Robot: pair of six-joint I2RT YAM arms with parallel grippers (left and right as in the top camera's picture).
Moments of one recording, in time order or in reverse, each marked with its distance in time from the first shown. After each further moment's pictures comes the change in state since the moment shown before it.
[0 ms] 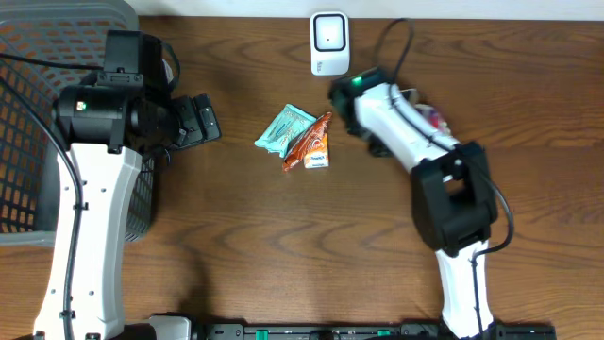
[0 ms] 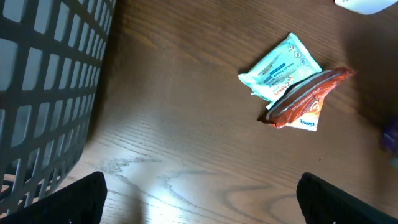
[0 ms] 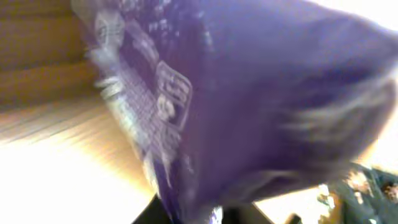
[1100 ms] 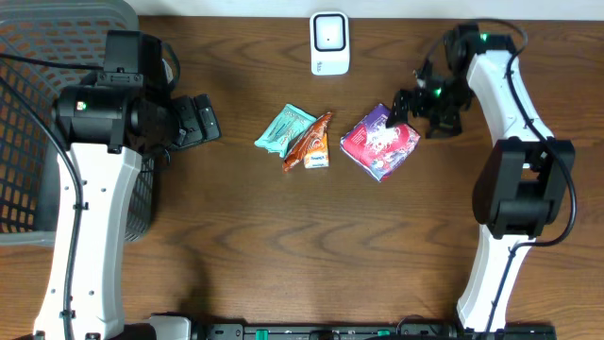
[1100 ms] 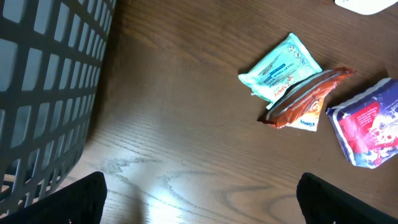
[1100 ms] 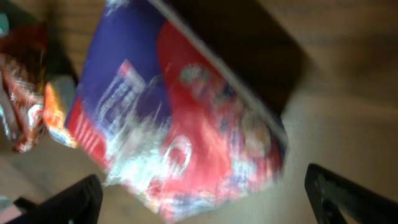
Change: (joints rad) left arm 0.000 0.000 0.000 0.000 0.000 0.000; right arm -0.488 0.001 0.096 0.137 -1.107 -0.768
